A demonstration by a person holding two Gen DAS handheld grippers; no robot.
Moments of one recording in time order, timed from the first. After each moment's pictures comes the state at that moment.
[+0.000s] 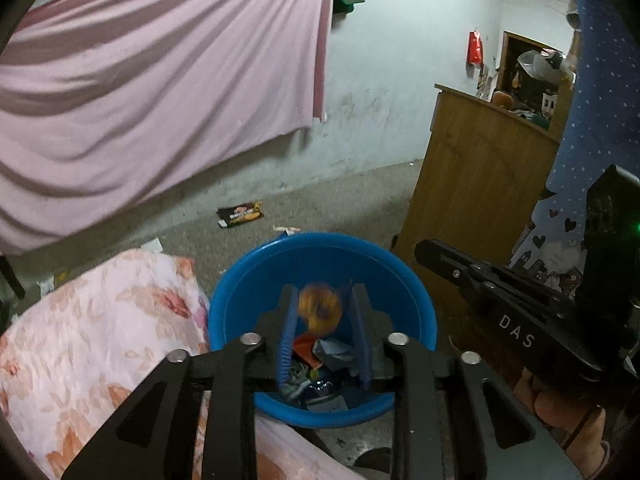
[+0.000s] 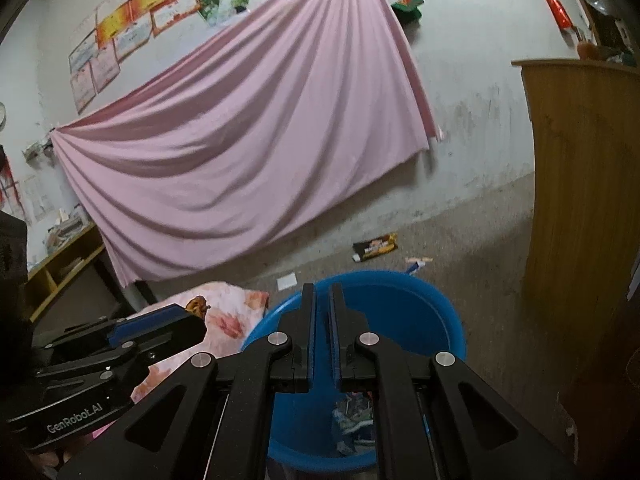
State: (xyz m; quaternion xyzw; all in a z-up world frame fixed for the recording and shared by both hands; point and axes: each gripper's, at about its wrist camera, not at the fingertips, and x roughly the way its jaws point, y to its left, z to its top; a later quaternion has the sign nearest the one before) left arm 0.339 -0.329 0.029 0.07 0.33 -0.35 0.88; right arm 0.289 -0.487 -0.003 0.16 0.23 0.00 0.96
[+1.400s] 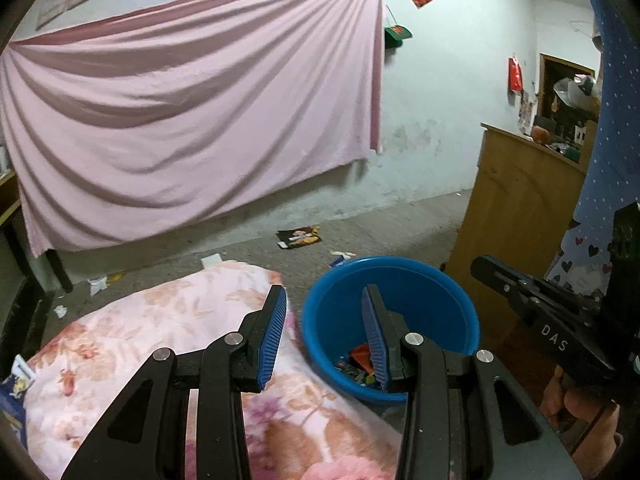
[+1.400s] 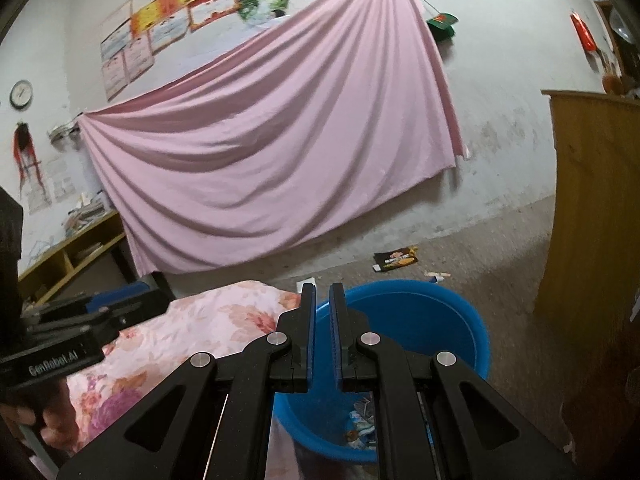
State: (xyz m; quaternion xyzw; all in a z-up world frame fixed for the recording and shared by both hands) left arm 0.307 -0.235 0.071 0.06 0.28 -0.26 0.92; right arm 0.272 -0.447 0.022 0.13 0.20 0.04 0.97
